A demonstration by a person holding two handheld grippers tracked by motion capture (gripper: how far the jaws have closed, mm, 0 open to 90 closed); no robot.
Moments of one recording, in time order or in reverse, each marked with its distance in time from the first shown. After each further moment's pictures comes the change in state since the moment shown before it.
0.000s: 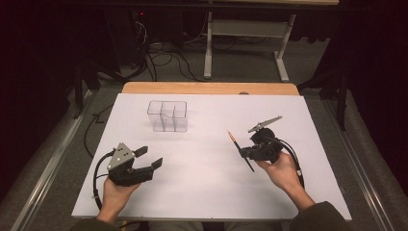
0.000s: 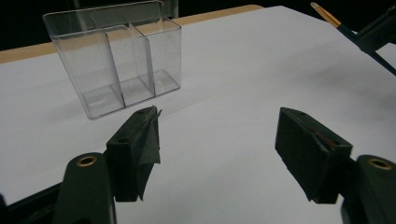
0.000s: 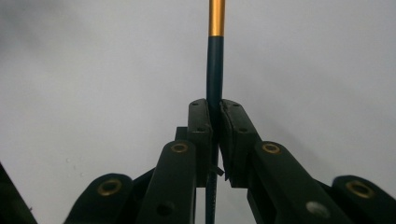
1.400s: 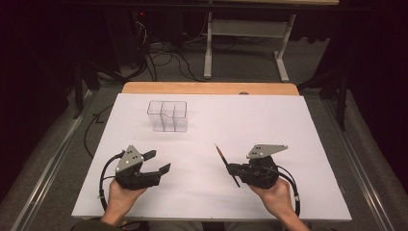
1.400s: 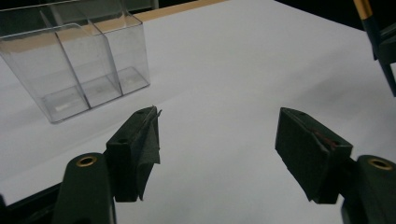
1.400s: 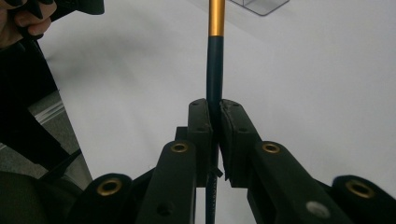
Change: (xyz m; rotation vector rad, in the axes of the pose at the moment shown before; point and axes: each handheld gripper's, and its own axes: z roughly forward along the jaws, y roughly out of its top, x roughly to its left) left arm -0.024 -0.006 0.001 0.067 -0.057 0.000; right arm 0.054 -0.042 -0.006 -0.254 0.131 -0.122
